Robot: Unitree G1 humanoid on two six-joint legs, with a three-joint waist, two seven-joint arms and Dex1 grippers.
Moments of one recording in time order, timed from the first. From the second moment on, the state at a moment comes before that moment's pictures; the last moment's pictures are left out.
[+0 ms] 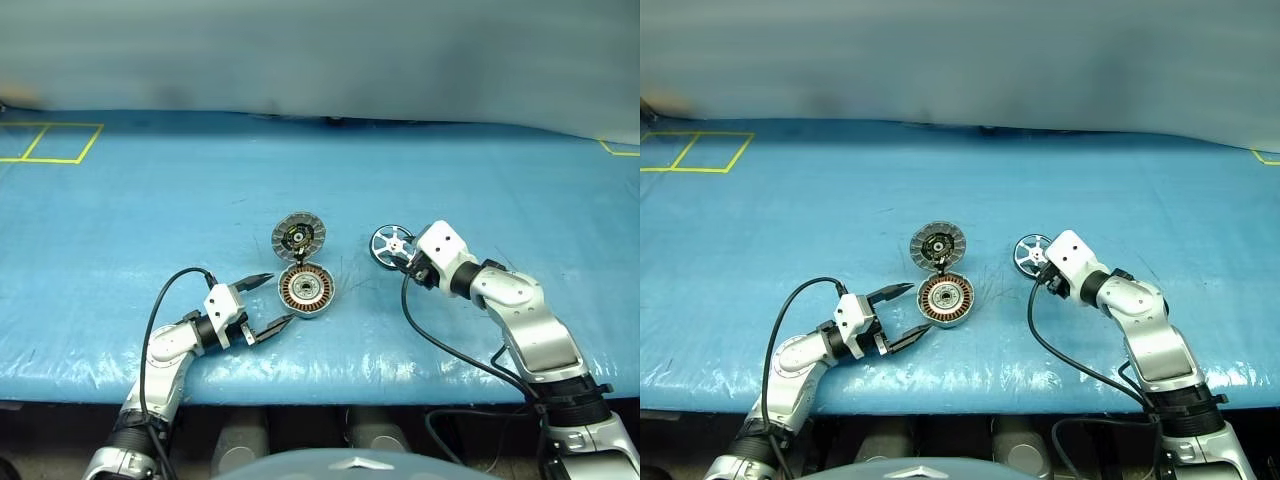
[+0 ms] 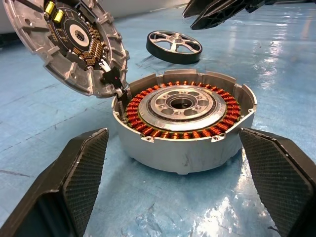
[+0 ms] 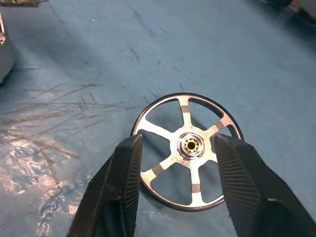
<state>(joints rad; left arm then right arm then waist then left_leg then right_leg) -0.03 0.37 -0.12 0.28 -0.24 -0.40 -0.94 -0.17 -0.59 0.07 -0.20 0.05 0.43 0.61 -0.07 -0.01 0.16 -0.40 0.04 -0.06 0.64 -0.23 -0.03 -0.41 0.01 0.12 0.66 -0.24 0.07</state>
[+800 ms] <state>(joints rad) -0.02 0.37 -0.12 0.29 -0.24 -0.41 -0.92 -0.23 -0.59 0.09 -0.01 0.01 0.43 0.59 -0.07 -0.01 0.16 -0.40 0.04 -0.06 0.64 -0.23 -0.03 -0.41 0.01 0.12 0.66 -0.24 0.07</state>
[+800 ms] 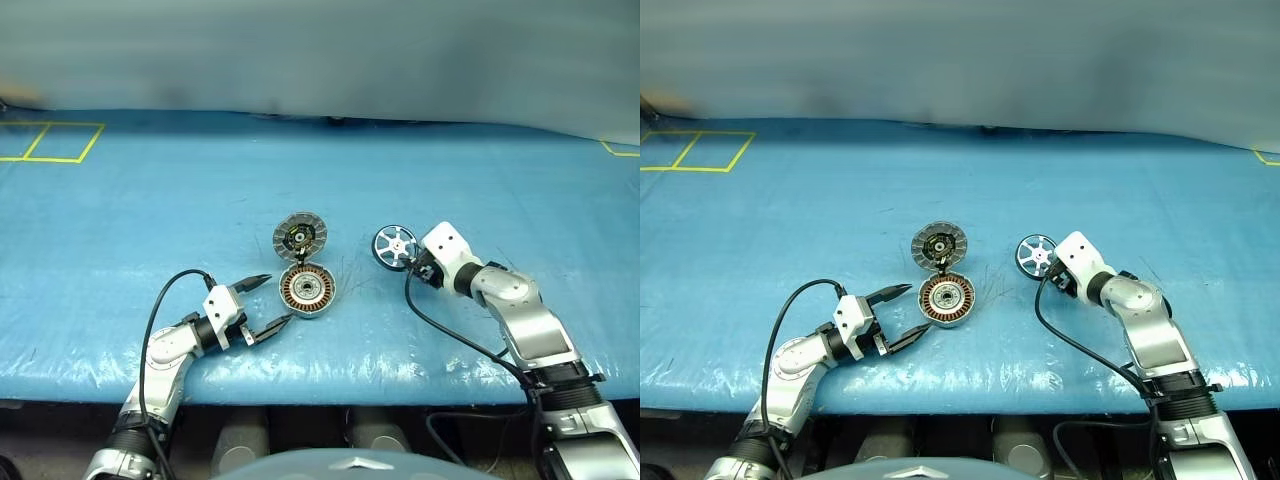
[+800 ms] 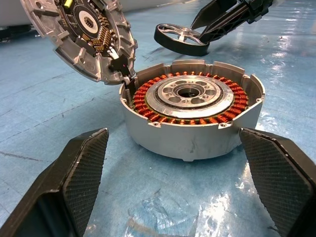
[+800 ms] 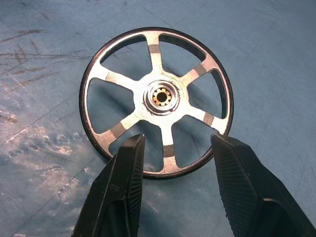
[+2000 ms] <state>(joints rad) -0.02 0.36 -0.12 0.30 -0.26 -0.42 -0.96 -0.09 -0.48 0.05 -0.22 0.41 0.43 0.88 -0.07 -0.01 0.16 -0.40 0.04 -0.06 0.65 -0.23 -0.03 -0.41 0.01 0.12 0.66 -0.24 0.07</state>
